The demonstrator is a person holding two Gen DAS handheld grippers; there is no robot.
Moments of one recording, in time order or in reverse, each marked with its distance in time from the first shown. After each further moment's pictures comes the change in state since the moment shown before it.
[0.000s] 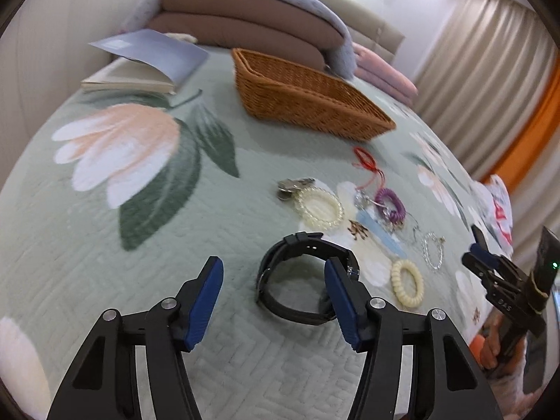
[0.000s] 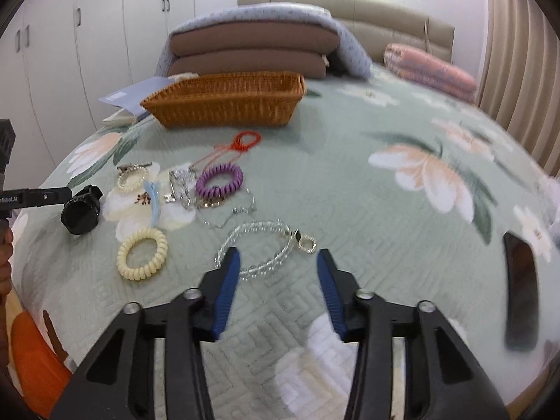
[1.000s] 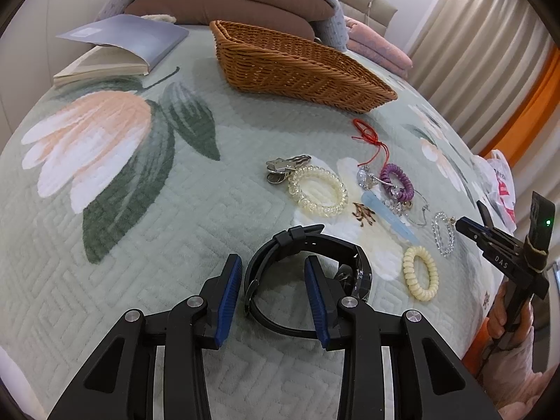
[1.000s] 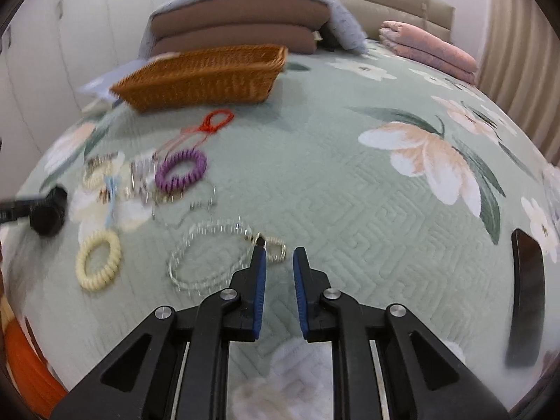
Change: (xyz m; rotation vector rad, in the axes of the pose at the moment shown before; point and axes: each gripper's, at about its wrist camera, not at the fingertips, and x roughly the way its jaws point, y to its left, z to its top) left arm 0.032 -0.005 0.006 0.050 0.095 0.002; right arm 0.034 -0.021 0.008 -0.039 0.100 -0.044
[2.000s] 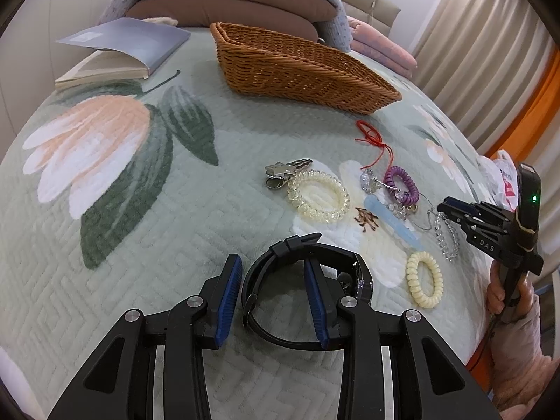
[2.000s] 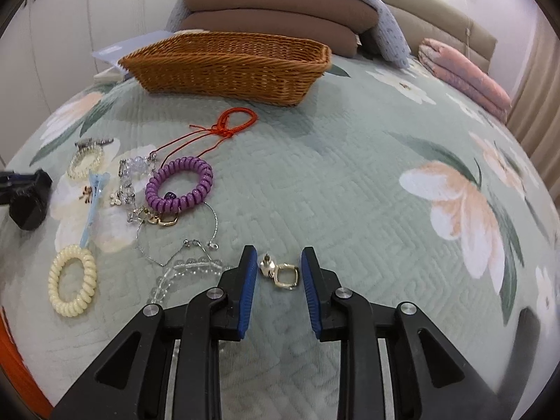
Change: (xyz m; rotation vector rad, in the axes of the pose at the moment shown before) left arm 0.005 -0.006 0.003 0.003 -0.010 0.030; right arm 0.042 0.017 0.040 -0.177 0.013 0.036
